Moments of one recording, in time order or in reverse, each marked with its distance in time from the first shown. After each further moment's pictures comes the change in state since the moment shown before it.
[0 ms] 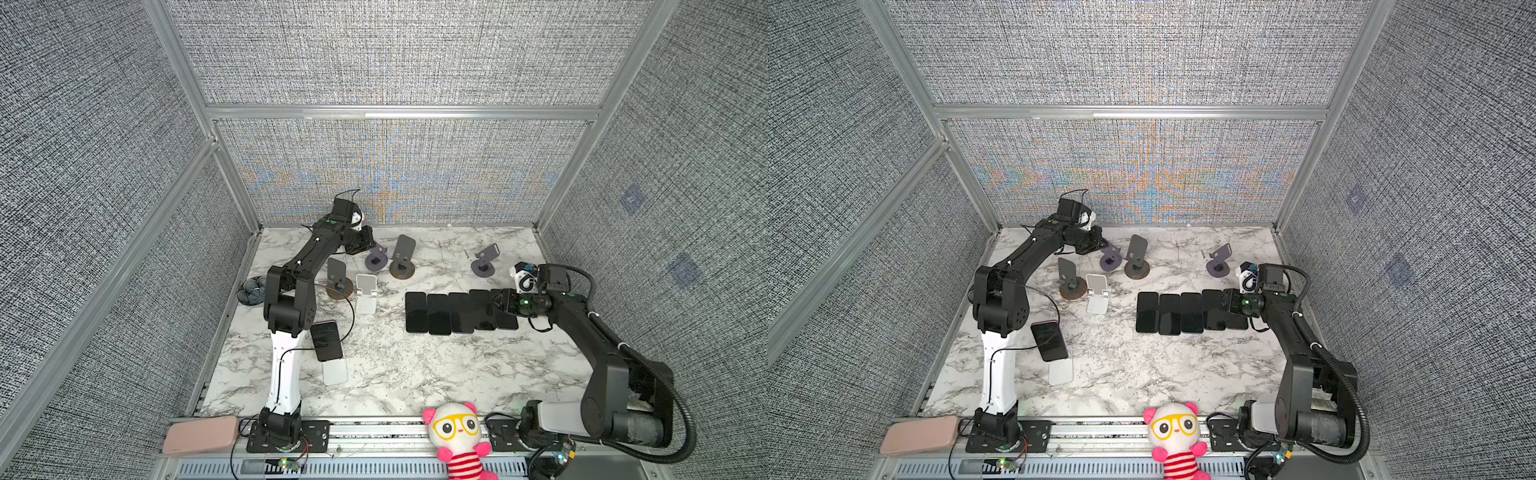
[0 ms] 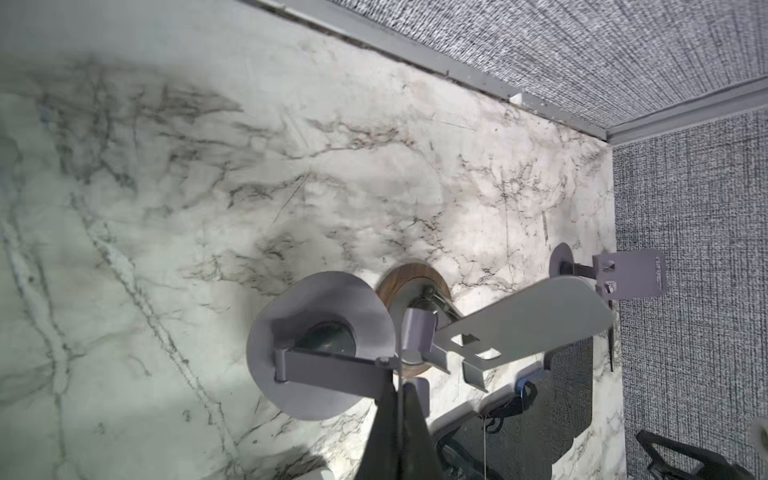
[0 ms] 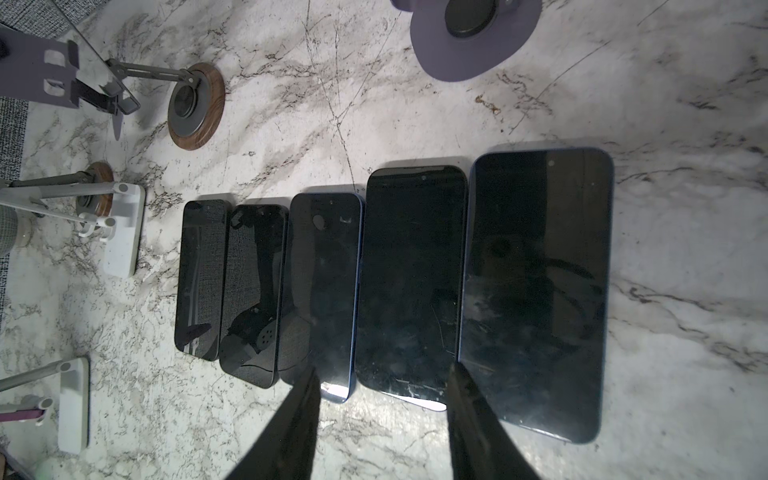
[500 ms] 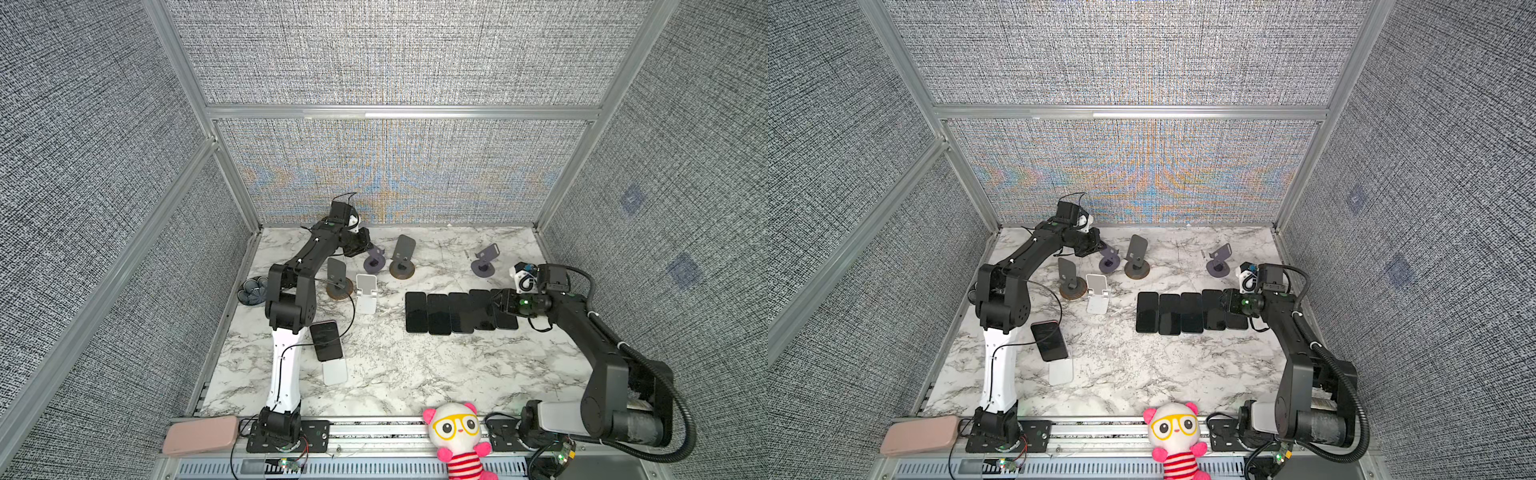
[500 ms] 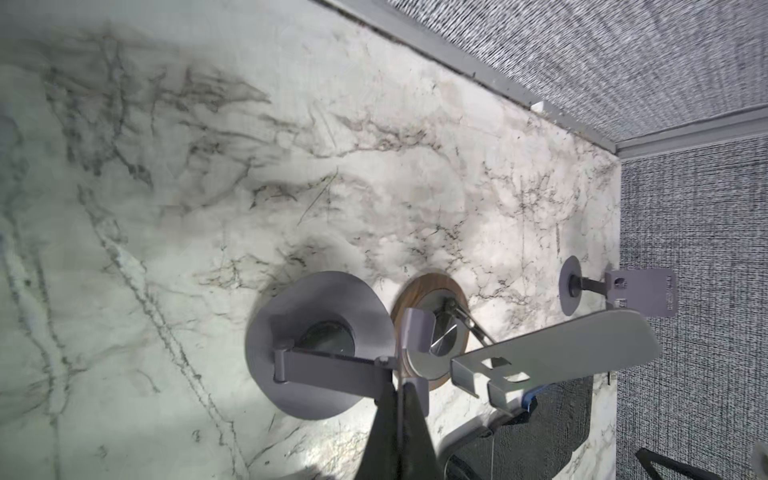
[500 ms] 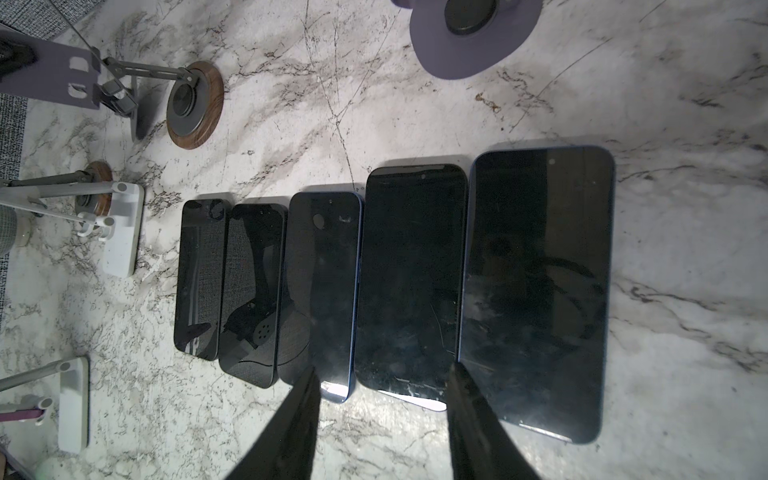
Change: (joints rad) left arm 0.019 0.058 0.027 0.009 0.015 -0.018; right arm 0.000 0.003 0.000 0.000 0.000 0.000
